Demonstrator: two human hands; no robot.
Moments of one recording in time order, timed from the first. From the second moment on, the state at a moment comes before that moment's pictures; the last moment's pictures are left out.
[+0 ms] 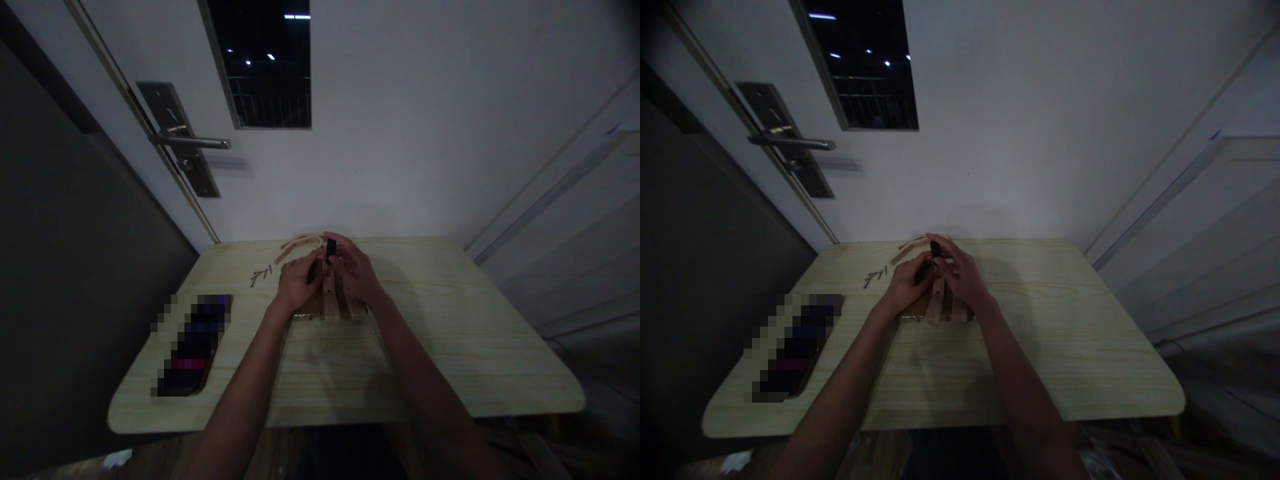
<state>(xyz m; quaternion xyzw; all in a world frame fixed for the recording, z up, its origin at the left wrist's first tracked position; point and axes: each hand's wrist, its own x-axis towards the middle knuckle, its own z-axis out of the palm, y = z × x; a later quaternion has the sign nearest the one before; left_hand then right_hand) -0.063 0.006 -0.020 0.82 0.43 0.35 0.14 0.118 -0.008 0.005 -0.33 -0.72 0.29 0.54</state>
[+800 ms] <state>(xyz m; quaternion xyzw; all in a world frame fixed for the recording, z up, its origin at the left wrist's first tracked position) -0.060 0.001 -0.009 0.82 0.46 0.32 0.15 0.116 -0.009 0.006 -0.35 -0.70 0.28 0.56</state>
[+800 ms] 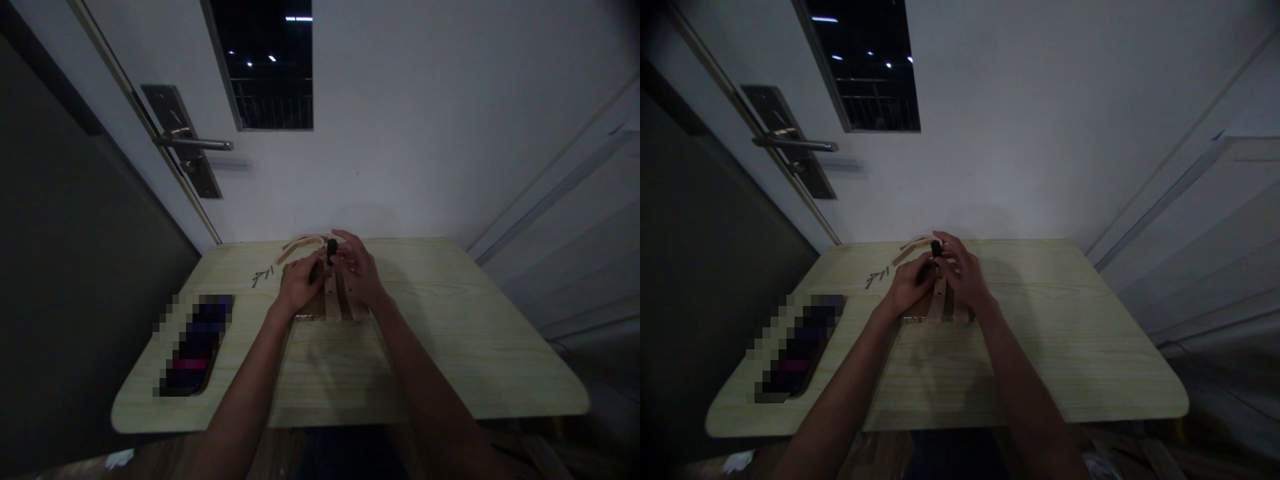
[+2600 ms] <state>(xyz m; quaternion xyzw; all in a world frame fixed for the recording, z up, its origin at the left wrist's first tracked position) -0.062 0.009 -0.008 0.83 0.48 0.28 0.11 0.115 -0.002 0.024 -0.35 -0.75 0.24 0.51</state>
